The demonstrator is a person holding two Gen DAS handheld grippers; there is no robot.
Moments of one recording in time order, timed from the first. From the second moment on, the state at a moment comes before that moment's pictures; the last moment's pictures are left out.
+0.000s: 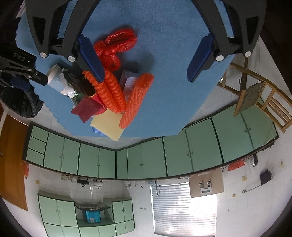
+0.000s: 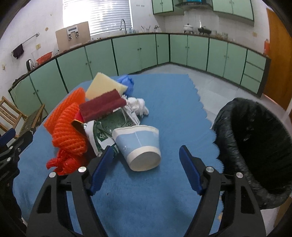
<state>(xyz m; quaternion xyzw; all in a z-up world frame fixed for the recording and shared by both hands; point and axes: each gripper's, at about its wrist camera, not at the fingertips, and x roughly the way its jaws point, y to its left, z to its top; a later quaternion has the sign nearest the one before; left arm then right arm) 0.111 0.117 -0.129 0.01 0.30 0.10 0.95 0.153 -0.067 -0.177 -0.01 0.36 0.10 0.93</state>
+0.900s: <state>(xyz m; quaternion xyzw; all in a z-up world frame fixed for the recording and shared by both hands) 0.128 0.108 -0.140 0.00 0.31 0.06 0.95 0.175 -0.062 -0.202 -0.02 0.39 0.12 0.91</state>
